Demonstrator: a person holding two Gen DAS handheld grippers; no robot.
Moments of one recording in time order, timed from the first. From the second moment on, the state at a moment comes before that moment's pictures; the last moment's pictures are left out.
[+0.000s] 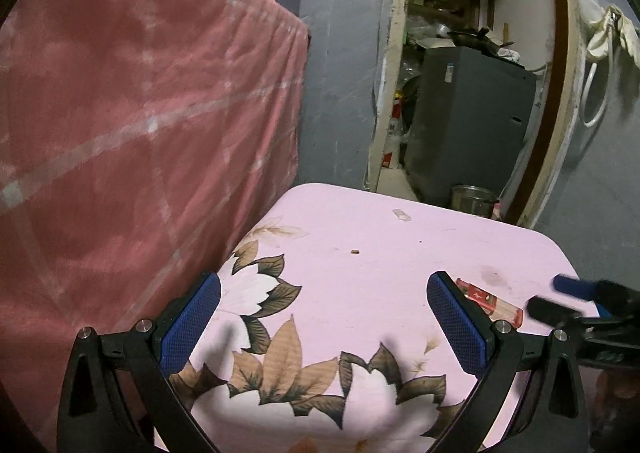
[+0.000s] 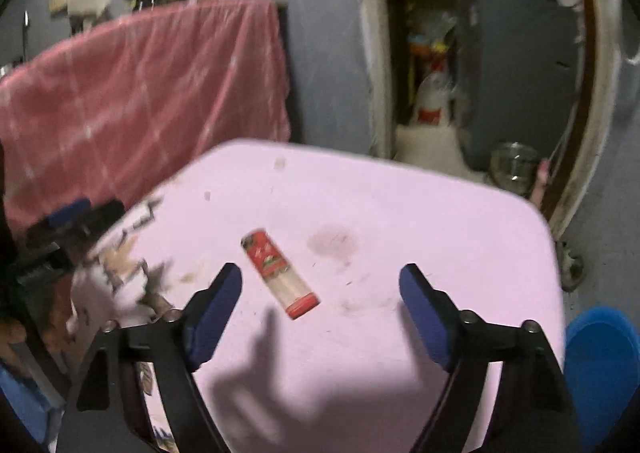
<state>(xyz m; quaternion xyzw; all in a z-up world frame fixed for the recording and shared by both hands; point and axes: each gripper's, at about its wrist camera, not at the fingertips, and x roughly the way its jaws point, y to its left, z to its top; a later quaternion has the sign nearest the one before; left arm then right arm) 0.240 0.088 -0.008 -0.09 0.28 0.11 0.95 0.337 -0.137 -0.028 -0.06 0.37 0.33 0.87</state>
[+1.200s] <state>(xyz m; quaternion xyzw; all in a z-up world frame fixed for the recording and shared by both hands) 0.234 -0.032 0.009 -0.09 0.25 0.00 0.96 0.268 -0.269 -0.006 -0.04 0.30 0.20 0.93</state>
